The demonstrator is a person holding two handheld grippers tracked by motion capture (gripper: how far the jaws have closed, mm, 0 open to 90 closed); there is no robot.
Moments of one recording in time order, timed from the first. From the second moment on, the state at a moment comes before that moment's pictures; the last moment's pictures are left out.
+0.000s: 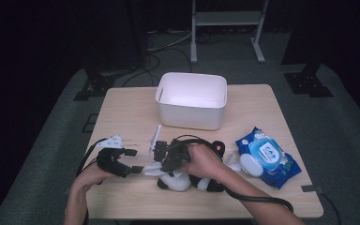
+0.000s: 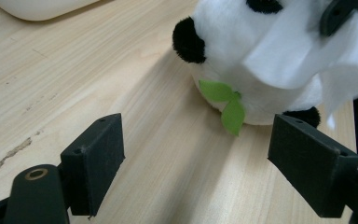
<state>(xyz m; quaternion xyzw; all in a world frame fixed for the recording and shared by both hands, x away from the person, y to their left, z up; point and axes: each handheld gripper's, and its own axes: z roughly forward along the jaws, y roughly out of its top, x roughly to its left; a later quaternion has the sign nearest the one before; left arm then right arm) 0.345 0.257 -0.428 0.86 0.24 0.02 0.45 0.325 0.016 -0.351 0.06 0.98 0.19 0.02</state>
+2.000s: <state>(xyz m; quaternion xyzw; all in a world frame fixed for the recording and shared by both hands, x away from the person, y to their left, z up) 0.341 0.238 -0.418 0.86 0.21 0.01 0.46 0.362 -0.075 -0.351 0.18 0.95 0.24 0.02</state>
